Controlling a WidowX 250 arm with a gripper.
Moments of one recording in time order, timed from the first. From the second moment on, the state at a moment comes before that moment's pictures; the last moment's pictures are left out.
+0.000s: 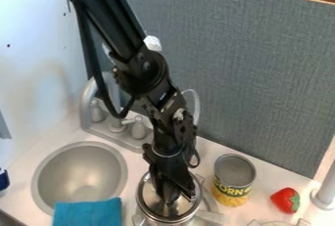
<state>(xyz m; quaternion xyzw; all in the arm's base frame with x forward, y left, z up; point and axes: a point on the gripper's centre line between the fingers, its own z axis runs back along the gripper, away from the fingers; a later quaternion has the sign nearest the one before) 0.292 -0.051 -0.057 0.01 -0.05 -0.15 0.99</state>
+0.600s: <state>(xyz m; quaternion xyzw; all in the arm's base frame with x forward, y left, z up) 0.293 -0.091 0.003 -0.03 -0.11 -0.18 0.98</state>
